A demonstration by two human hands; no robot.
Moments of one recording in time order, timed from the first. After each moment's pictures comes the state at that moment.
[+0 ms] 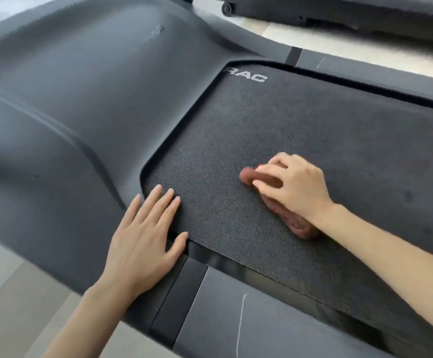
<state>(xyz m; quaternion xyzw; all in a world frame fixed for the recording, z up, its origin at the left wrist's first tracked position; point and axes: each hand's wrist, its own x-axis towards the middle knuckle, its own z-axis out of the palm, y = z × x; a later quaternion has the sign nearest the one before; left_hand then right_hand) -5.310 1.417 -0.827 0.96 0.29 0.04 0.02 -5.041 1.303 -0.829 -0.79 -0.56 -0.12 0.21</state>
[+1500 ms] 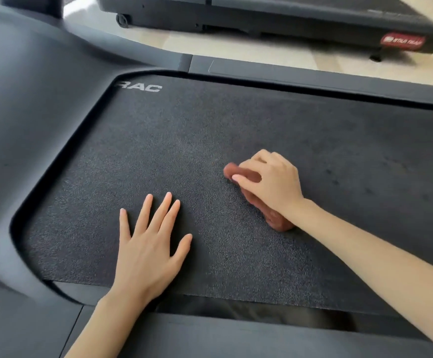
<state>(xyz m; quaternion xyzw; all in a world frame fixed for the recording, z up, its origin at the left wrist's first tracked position) -5.187 1.349 -0.850 0.97 0.19 0.06 0.11 -4.968 1.201 -0.833 -0.88 -0.41 -0.14 0.19</state>
